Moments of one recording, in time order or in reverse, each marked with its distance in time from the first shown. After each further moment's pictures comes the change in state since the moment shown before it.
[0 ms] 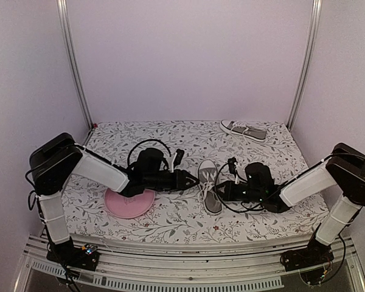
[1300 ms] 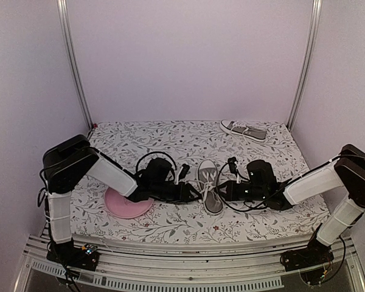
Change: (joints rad) left arm -0.023 0.130 0.061 -0.097 0.035 0.008; right arm -0.015 -0.072 0.002 -0.114 -0.052 -0.036
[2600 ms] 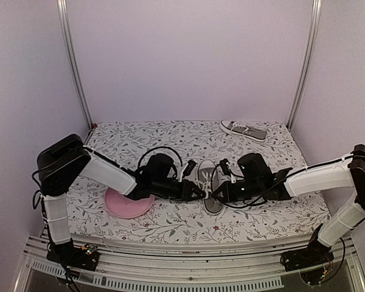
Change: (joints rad) left arm -0.034 -0.053 -0.002 0.018 0.099 0.000; right arm 0.065 -0.073 0.163 -0.441 -0.039 -0.032
